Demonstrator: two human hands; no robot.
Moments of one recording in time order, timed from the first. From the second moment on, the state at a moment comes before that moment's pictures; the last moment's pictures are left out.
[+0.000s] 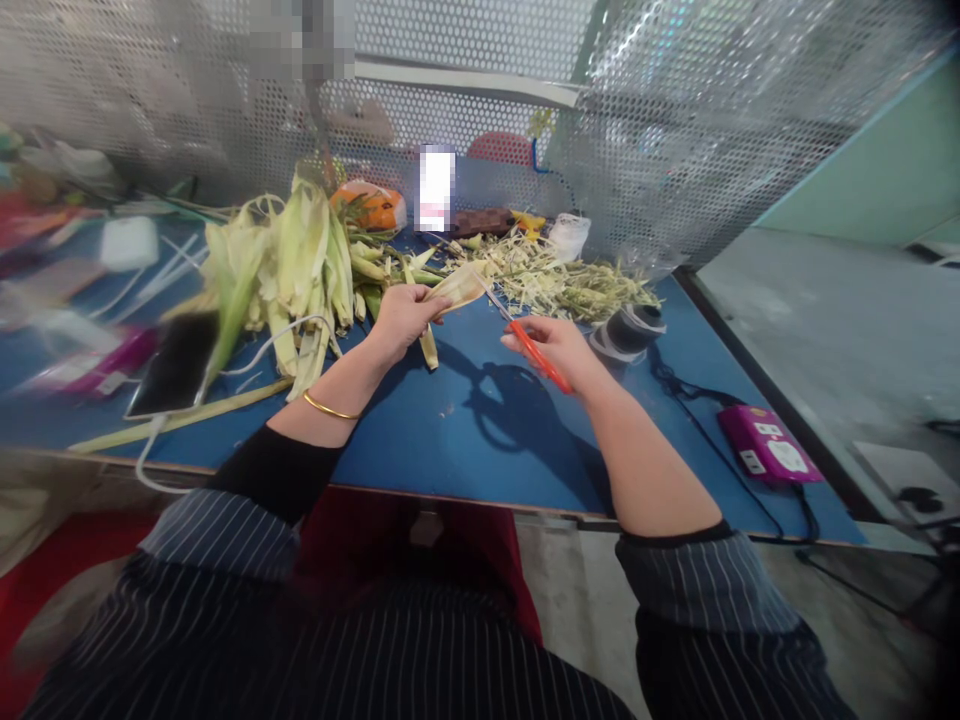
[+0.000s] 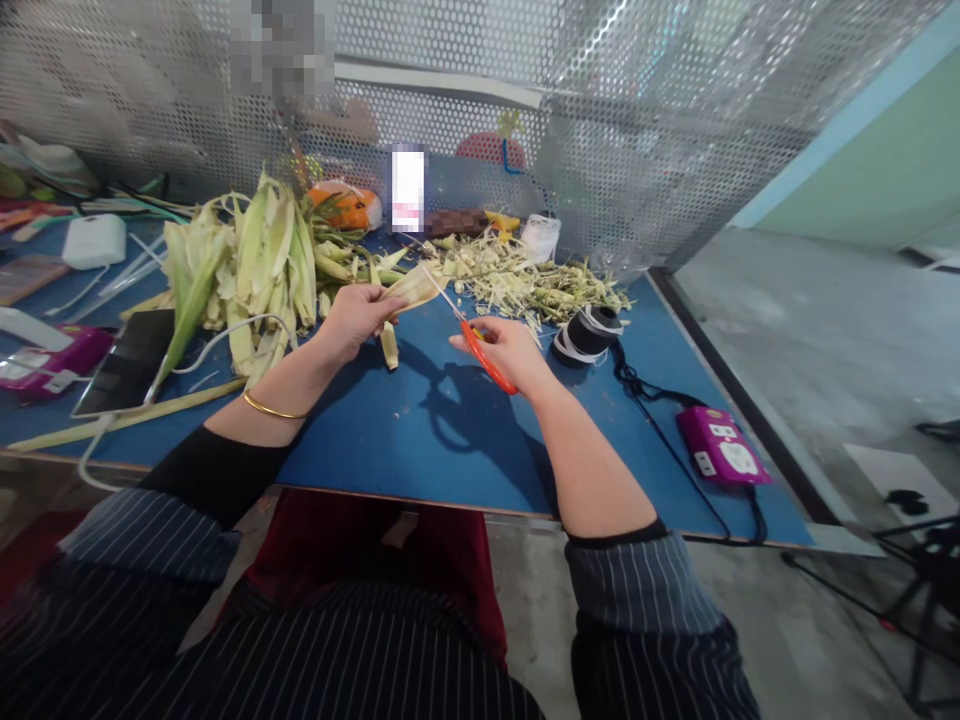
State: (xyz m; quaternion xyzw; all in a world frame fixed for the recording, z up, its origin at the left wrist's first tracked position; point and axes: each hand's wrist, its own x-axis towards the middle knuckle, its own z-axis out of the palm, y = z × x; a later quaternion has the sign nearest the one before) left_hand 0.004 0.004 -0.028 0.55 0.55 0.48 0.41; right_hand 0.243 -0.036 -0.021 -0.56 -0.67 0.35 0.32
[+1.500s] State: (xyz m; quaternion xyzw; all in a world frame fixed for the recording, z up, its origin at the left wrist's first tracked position) left_hand -0.005 0.004 -0.018 0.61 0.57 0.47 0.29; right_hand 0.267 -0.031 -0.002 -0.63 -0.73 0.24 0.14
